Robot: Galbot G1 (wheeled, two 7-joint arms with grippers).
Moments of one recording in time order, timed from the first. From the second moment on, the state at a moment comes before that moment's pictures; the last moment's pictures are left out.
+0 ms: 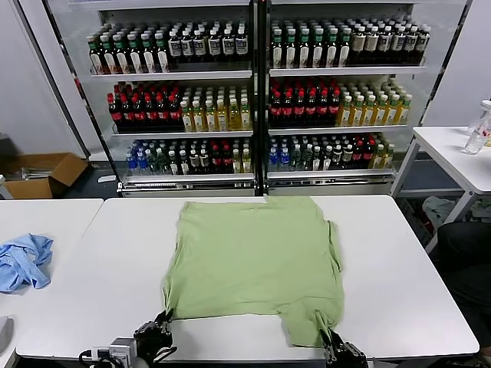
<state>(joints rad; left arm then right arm) 1.66 -1.24 -0.50 -2.16 -0.41 0.57 -0.17 -1.81 1.07 0.44 2.25 0.38 -0.41 0.20</state>
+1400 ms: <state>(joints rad) 1.21 -1.11 -0.41 -1.92 -0.50 0.50 -0.12 -1.13 0.92 0.21 1.94 0.36 -0.42 0.18</state>
